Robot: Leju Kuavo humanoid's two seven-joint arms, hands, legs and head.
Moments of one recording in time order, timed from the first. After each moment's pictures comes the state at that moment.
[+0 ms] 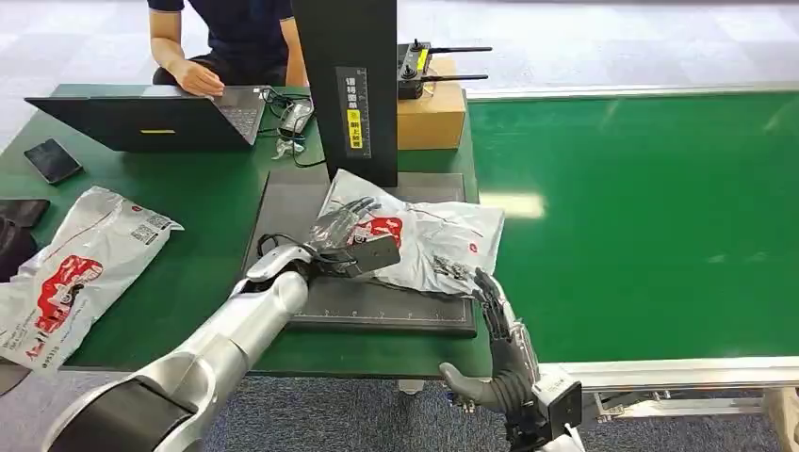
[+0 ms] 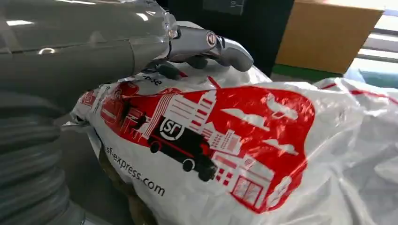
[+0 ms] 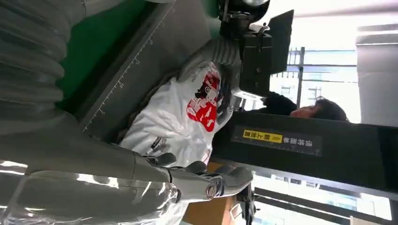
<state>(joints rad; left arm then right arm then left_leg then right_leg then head) -0.79 -0.20 -0.43 -0.32 -0.99 0.13 -0.19 0.11 0.18 0.04 -1.59 0.26 0.29 -0.67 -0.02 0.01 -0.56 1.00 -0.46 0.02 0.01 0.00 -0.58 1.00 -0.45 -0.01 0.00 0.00</state>
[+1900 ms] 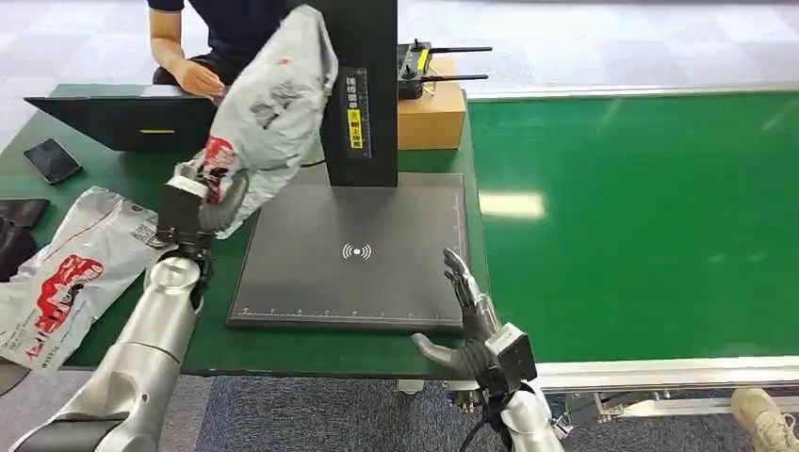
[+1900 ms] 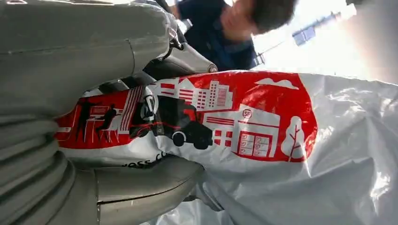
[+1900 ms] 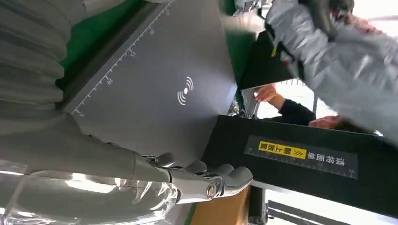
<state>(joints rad) -0.67 -0.02 0.04 -0.62 -0.42 0.22 -0.67 -0.12 0.18 0.11 -1.28 0.27 0.19 -0.69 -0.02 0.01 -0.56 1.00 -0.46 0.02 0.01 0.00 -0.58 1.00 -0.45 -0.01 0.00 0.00</state>
